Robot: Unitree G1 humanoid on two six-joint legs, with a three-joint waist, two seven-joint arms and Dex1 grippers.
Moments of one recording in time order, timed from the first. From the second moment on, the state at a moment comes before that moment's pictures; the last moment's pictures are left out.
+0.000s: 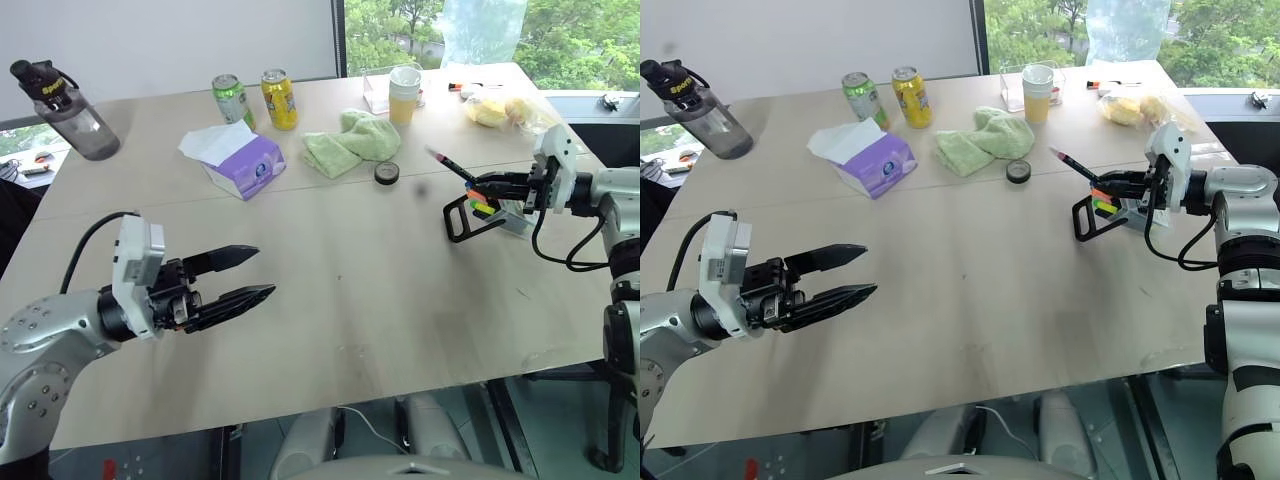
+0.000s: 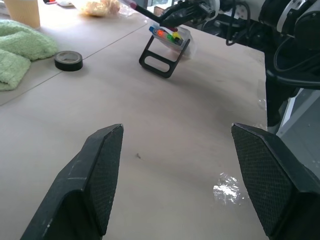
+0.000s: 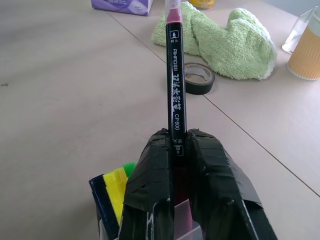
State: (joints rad) left arm 0.14 0.87 0.50 -0.54 -0.94 0.63 -1.00; right arm -0.96 -0.71 -0.02 0.92 0.18 -0.05 1.39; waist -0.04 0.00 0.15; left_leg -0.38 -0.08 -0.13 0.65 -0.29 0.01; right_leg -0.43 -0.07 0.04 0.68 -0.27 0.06
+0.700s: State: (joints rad) left arm 0.13 0.86 0.50 -0.54 -0.93 0.62 -1.00; right arm -0.96 -0.72 -0.03 0.96 0.18 -0.07 1.41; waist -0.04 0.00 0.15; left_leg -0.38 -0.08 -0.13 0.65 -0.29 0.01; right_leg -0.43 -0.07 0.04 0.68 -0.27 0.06
